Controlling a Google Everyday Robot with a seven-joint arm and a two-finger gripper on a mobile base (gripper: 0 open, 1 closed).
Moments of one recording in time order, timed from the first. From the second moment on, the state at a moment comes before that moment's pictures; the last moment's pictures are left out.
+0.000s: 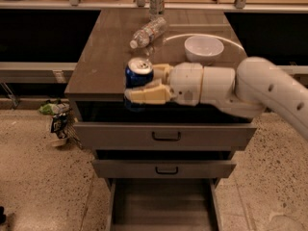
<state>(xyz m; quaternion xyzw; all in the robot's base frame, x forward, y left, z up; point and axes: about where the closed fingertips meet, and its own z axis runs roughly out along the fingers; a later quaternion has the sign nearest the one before) 0.533 0.024 0.909 -0.46 0.57 0.40 0.55</state>
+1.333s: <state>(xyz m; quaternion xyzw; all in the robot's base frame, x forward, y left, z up) 0.449 0.043 0.778 -0.46 0.60 0.40 0.52</state>
